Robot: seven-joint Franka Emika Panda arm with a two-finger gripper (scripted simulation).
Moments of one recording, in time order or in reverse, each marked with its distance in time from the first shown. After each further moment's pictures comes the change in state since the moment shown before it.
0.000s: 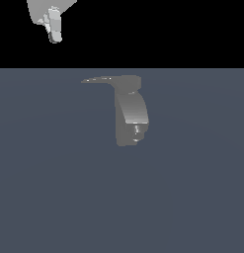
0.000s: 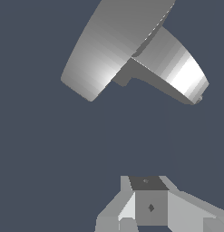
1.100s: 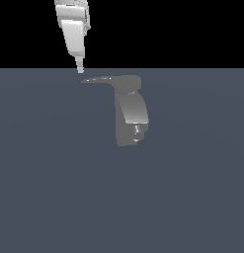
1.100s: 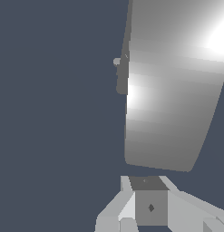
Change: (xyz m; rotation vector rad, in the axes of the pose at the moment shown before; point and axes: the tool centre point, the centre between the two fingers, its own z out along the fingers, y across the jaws) arm 0.089 -0.090 0.069 0.003 -0.004 0.492
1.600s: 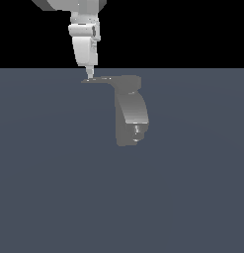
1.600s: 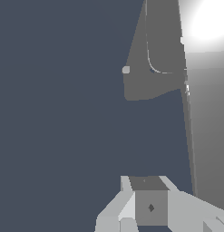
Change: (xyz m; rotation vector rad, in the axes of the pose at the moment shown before) arm 0.030 -0.040 0.025 0.001 -0.001 0.189
